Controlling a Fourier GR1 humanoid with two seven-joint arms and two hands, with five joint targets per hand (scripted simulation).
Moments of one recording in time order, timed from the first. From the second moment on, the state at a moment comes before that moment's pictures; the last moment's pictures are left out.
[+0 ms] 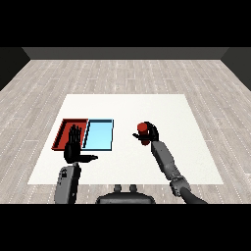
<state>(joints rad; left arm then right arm) 0.00 0.04 0.07 -1.60 0.15 -0.12 -0.47 -0.62 -0.02 -0.06 -0.64 -0.10 -0.10 -0.42</state>
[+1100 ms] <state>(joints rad) -0.06 0.00 -0.15 -1.73 0.04 -0.02 -0.24 -0.42 -0.01 0.17 -1.37 -0.12 -0.28 -0.24</state>
